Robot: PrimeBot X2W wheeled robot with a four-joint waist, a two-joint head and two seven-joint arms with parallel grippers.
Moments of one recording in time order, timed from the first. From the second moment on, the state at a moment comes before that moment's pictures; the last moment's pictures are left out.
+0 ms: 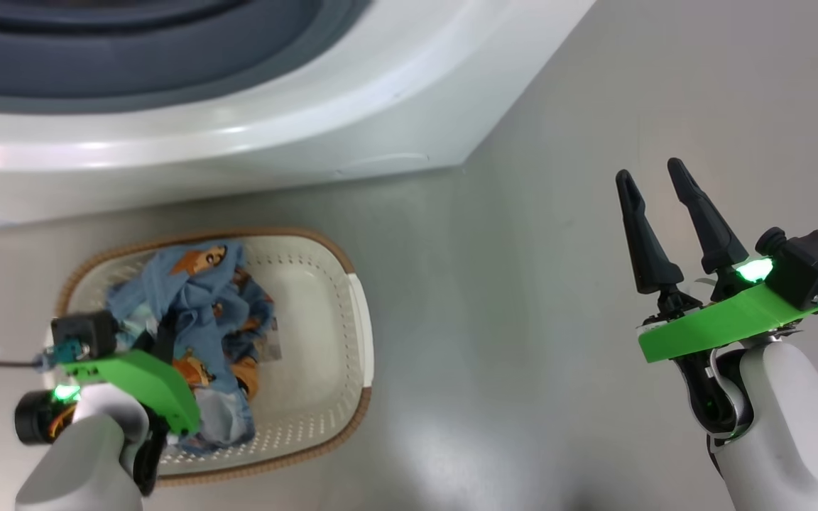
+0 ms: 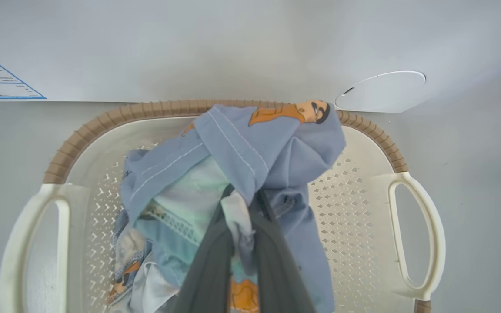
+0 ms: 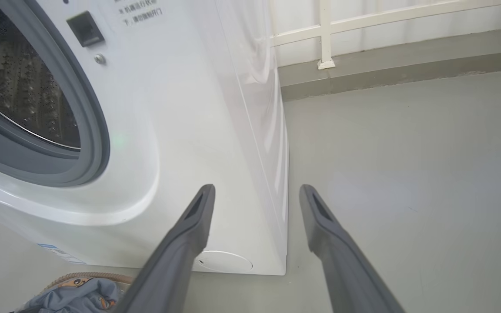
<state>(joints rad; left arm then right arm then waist) -0.69 0.20 -0.53 1.08 -0.69 -0.13 -0.22 -0.42 -0.20 0.15 0.20 0.48 0.13 -0.26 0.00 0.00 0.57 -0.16</state>
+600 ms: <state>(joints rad) -0.48 0.25 -0.48 0.77 -0.70 -0.12 -0.25 -0.31 -0.23 0.15 0.24 0.50 0.13 -0.26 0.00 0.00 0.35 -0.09</state>
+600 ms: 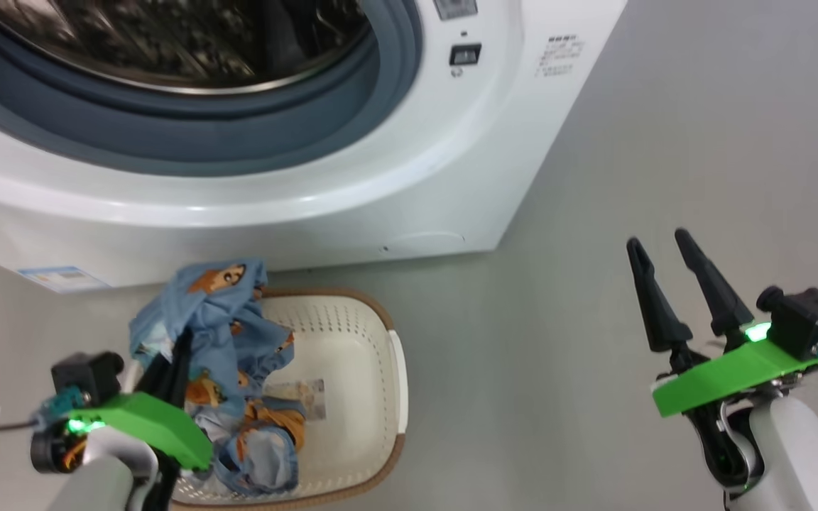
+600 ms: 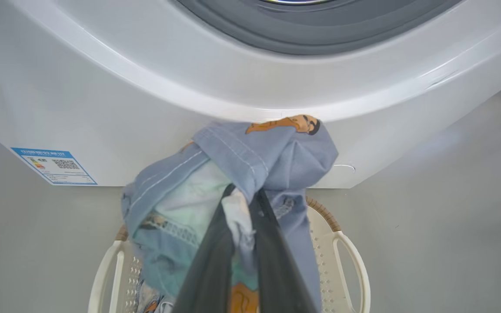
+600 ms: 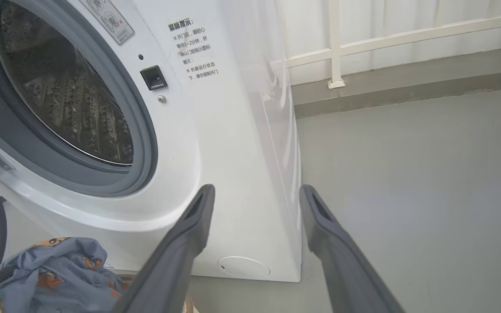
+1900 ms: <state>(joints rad) -0.04 0.24 -0.30 0.03 -0.52 0.03 -0.25 -0.14 -0.29 0.12 0.25 0.52 0.13 -0.26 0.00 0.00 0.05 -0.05</state>
